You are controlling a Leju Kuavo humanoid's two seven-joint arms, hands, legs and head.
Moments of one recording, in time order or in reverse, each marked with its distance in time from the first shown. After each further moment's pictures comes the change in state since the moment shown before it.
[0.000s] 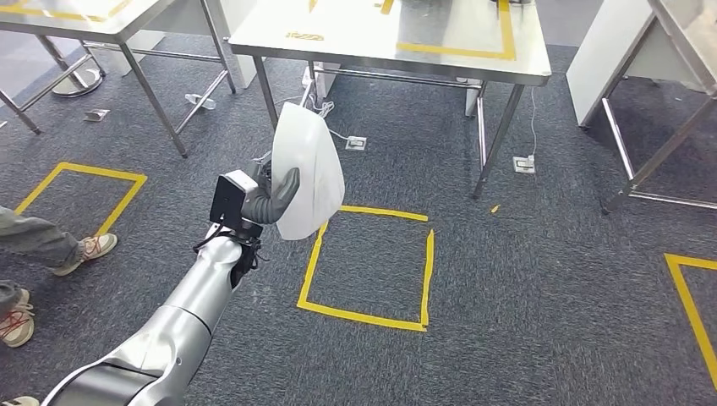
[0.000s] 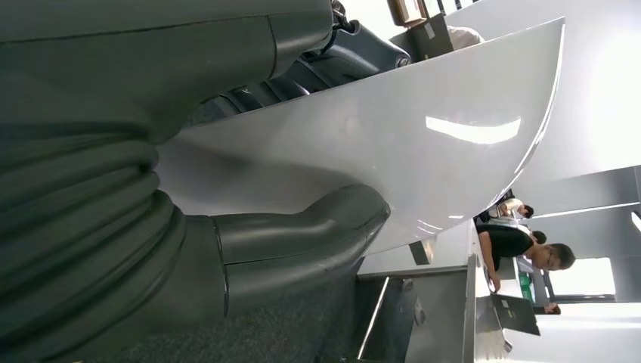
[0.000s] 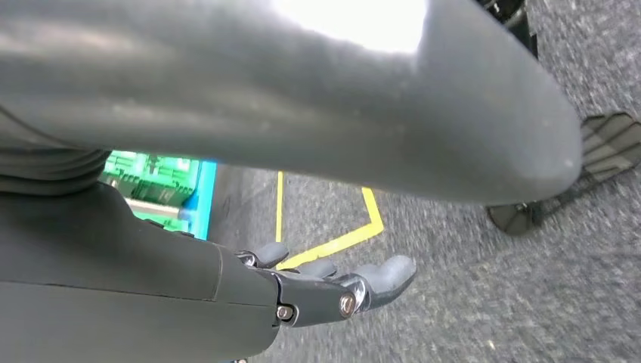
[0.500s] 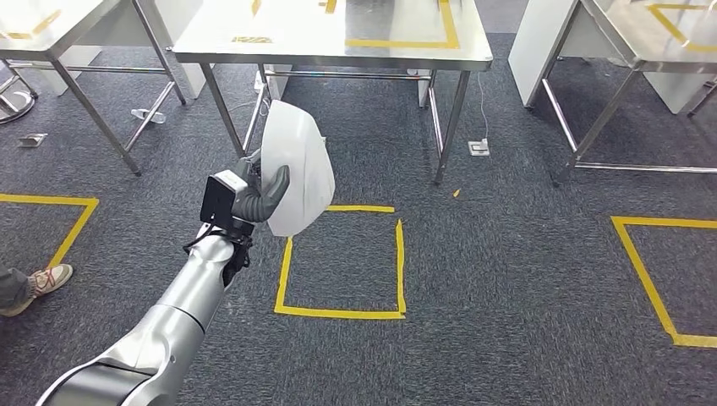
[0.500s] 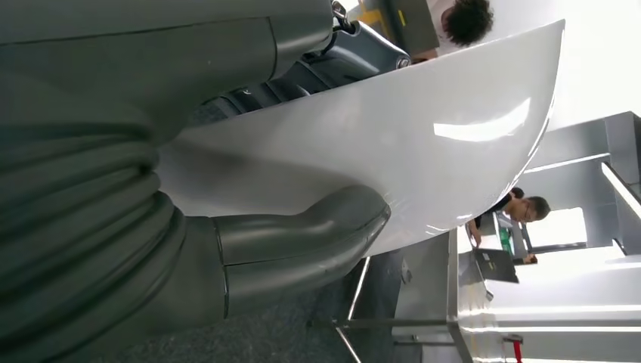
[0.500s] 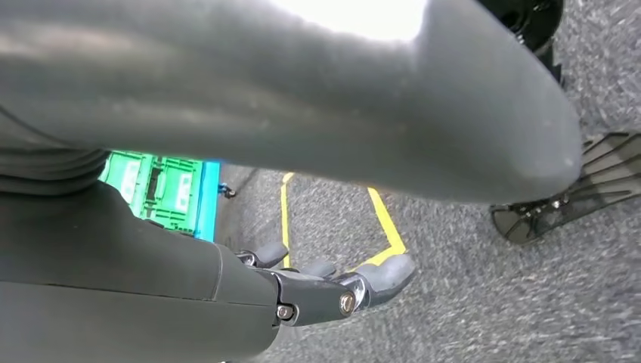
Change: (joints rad) left arm 0.006 0.021 0.020 -0.018 -0.004 0.004 -0.018; right arm -0.001 0.001 0.007 0.000 0.008 -0.009 0.010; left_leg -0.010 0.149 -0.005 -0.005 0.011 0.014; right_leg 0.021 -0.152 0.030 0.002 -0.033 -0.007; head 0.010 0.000
